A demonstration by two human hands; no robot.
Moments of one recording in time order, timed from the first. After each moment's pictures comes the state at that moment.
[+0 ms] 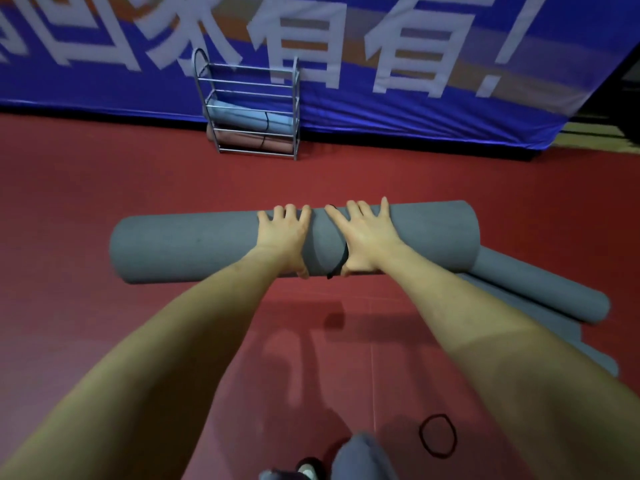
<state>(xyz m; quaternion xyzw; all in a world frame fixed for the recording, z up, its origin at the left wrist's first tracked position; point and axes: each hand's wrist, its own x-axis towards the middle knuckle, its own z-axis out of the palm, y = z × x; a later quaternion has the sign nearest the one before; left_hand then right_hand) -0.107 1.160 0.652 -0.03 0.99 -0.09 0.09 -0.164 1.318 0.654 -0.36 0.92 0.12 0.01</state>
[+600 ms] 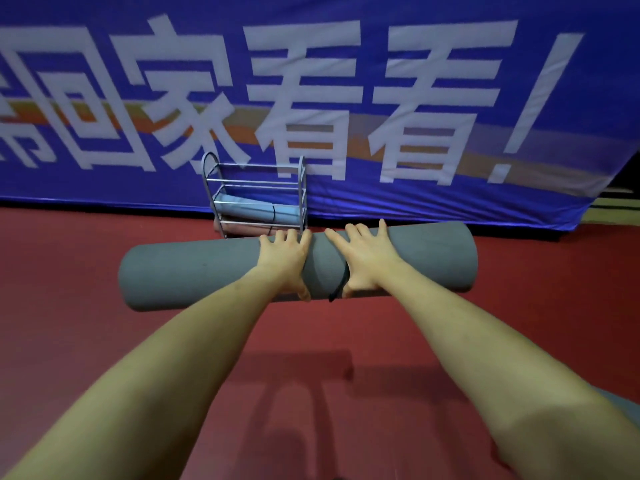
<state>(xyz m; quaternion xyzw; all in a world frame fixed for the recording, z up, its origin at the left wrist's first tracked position) -0.413 1.074 0.718 -0.03 0.99 -0.11 0.04 -0.479 1.237 0.715 -0.38 0.92 0.11 -0.05</state>
